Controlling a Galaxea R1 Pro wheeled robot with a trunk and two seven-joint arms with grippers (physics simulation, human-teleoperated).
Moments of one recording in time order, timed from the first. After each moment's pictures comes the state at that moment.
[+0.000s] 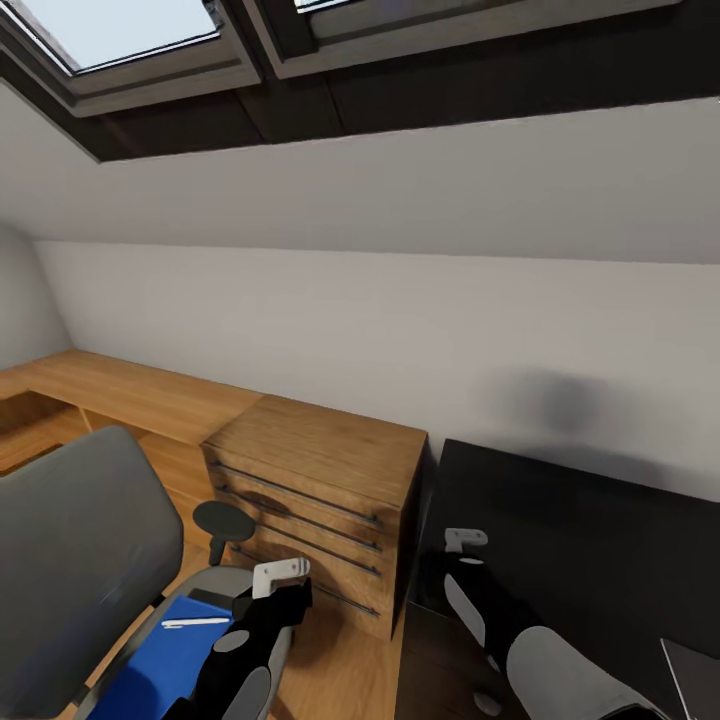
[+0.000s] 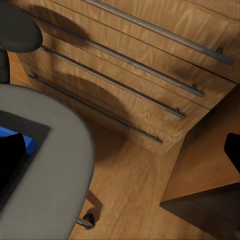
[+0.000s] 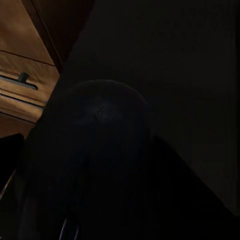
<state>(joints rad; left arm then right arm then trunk) -0.17 0.04 -0.48 -1.45 0.54 0.45 0.63 -0.67 0.07 0.25 -0.44 -0.30 0.25 -0.25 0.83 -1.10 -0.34</state>
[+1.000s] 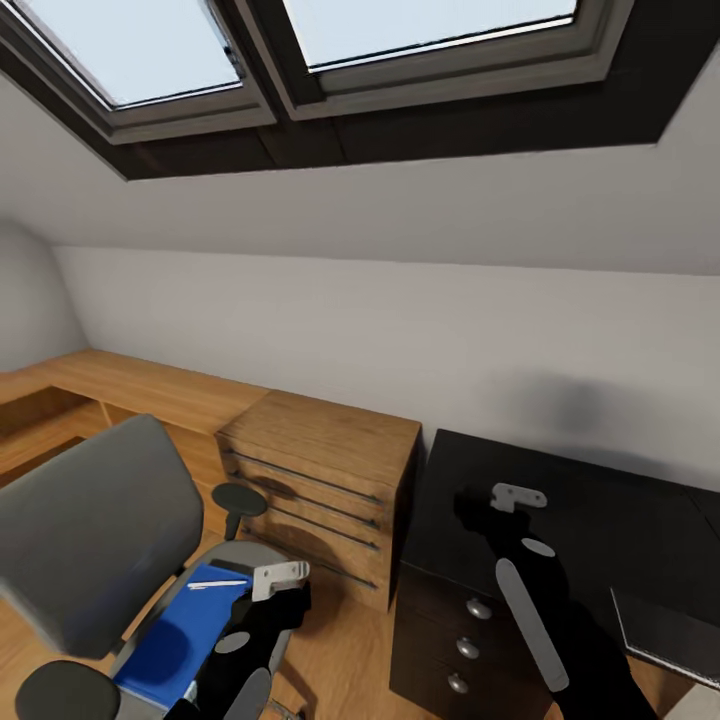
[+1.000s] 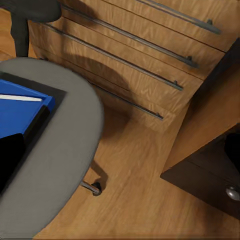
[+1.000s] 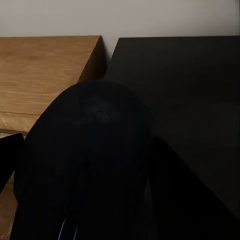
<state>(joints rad) -0.17 0.04 -0.48 -1.43 0.54 0.46 0.63 -0.35 -0.03 0.15 -1.45 -0.37 0.53 -0.40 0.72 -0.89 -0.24</state>
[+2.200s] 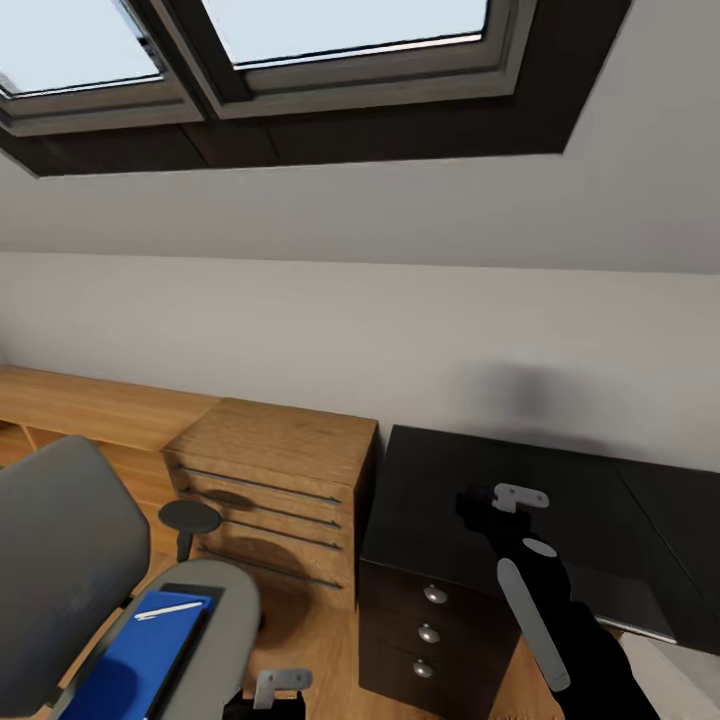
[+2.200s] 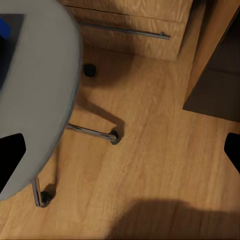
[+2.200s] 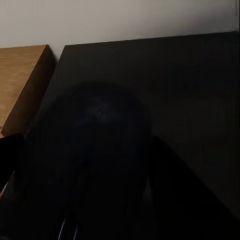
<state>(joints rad) -0.17 0.04 -0.71 -0.90 0.54 0.15 0.63 -0.35 -0.04 0.14 -1.45 -0.36 0.53 -0.41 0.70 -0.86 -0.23</state>
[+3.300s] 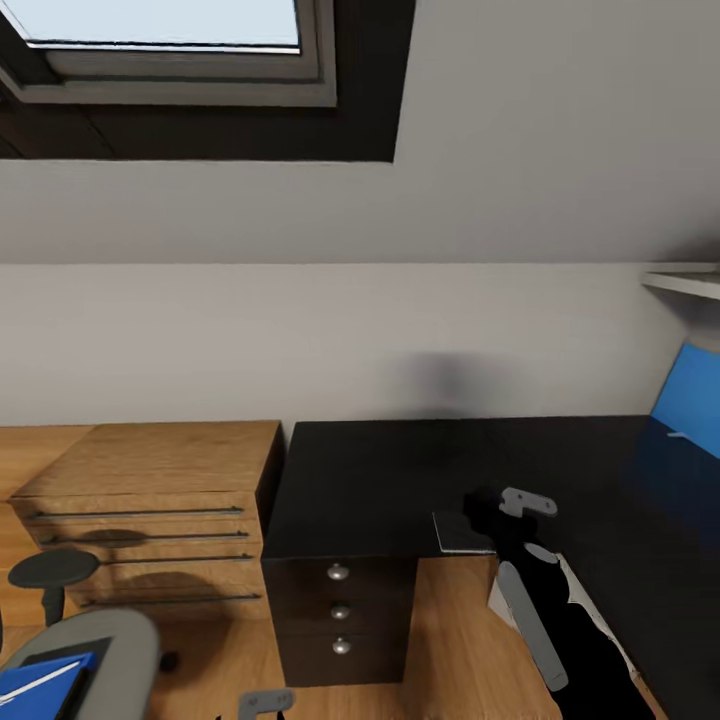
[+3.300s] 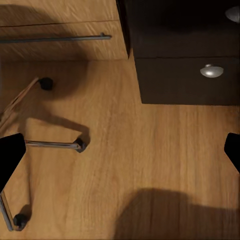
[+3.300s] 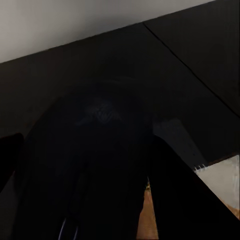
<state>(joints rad) -0.17 0.02 -0.68 -0.73 0.54 0.01 0.63 -0.35 -0.03 0.12 -1.40 -0.38 0.44 -0.45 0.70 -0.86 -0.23</state>
